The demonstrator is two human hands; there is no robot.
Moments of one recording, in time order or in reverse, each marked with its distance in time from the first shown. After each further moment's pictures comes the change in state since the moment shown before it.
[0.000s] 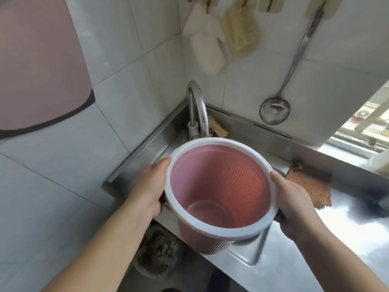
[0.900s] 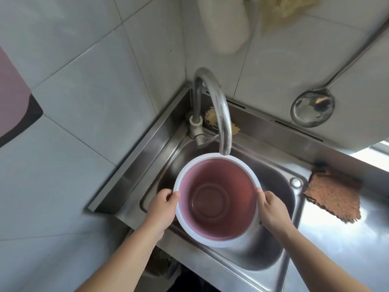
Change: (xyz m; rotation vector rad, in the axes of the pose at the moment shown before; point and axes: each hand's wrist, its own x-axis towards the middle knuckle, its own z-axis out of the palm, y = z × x) left_hand 0.163 -0.092 -0.006 0.539 -0.092 -0.090; right_hand 0.143 0.072 0.074 -0.761 0.056 -0.145
